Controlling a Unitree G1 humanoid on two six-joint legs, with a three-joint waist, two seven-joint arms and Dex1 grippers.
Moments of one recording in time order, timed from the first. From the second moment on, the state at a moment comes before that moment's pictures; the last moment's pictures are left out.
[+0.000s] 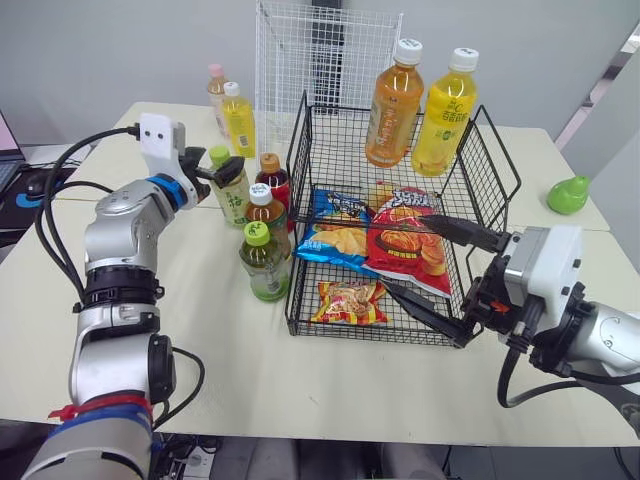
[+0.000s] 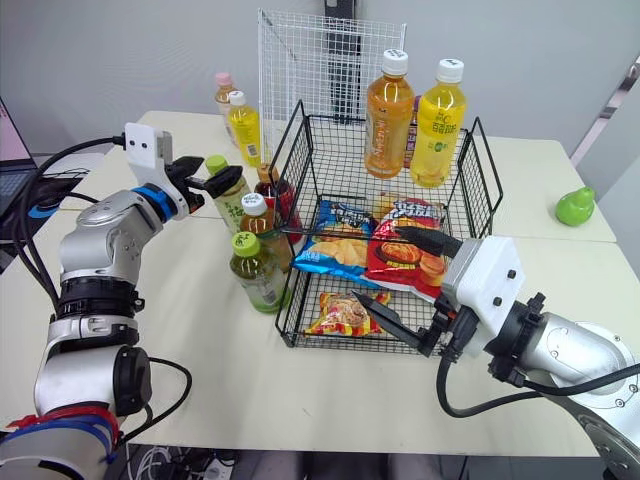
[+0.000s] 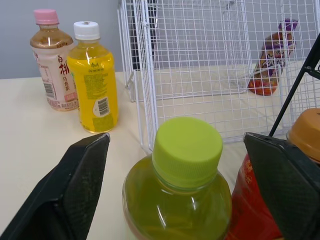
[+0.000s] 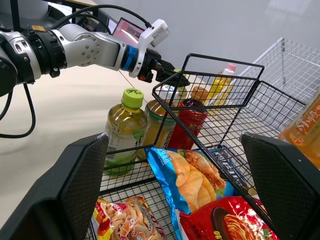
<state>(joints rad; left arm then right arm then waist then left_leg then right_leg) -0.93 0.58 0.22 0.63 -0.27 0.36 -0.62 -0.17 -0.82 -0.15 -1.02 0.85 0.65 0.32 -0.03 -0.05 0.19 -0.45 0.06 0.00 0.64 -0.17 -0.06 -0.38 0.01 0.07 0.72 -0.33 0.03</state>
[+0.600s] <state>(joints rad) -0.89 0.66 0.22 0.55 -0.27 0.38 -0.69 -0.21 -0.82 -0.14 -1.01 0.86 0.65 0.30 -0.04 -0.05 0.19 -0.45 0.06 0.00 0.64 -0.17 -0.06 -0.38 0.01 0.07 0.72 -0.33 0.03</state>
